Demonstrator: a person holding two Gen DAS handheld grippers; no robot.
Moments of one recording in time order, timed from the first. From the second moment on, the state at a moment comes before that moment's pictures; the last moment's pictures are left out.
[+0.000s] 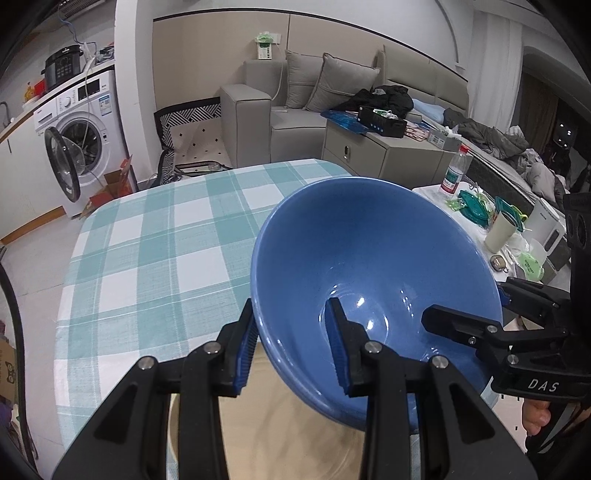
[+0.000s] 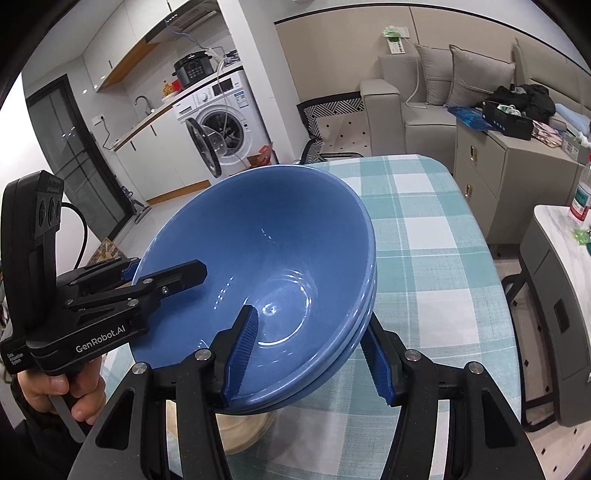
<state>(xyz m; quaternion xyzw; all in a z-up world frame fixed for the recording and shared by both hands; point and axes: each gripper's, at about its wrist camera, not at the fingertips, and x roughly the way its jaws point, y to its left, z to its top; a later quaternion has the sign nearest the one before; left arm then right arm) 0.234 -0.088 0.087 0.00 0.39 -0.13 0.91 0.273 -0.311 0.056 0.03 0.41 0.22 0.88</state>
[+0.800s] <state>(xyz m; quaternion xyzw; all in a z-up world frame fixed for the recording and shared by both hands) 0.191 -0.035 0.073 -0.01 0.41 -0.07 0.91 0.255 -0.251 0.045 0.00 0.43 0.28 0.86</state>
